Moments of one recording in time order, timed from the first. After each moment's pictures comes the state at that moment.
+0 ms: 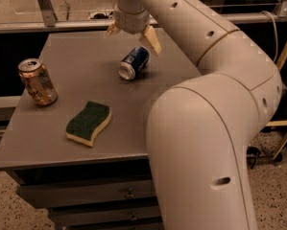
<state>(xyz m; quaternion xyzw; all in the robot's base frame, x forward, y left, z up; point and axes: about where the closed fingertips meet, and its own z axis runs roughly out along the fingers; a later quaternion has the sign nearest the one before) 0.736 0.012 0.891 -0.96 0.23 -0.13 0.06</state>
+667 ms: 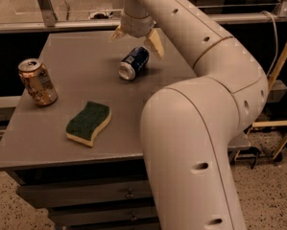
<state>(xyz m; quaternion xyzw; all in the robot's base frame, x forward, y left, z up) 0.752 -0.003 0.870 -0.97 0.22 -0.11 0.06</state>
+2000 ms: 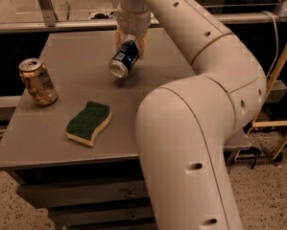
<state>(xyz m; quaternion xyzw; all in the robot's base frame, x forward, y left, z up) 0.730 0.015 0.882 -0.98 0.18 -0.07 0.08</state>
